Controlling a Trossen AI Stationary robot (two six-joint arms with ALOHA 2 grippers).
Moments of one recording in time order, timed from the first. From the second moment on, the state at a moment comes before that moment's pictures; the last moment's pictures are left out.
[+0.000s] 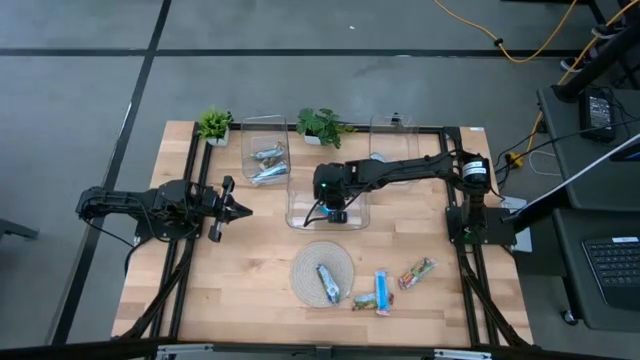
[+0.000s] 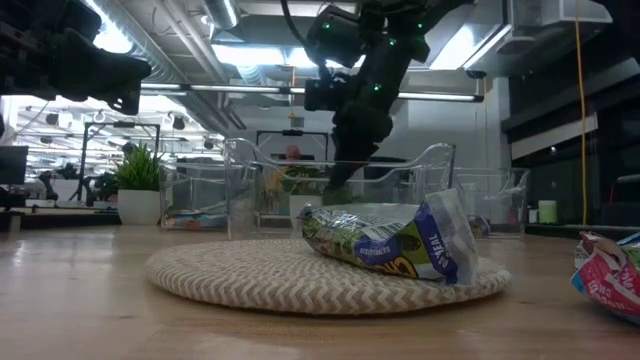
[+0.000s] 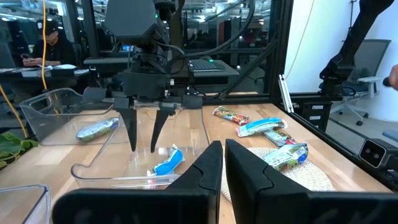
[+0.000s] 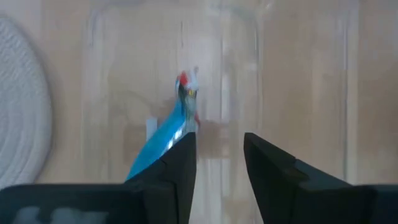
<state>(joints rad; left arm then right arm) -0.02 0.02 0.01 0.03 0.07 -0.01 -0.11 1.95 1.45 -0.63 0.06 -0.16</state>
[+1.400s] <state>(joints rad) -0.02 0.02 0.01 0.03 0.07 -0.01 0.55 1.81 1.78 -1.02 0.30 0.17</state>
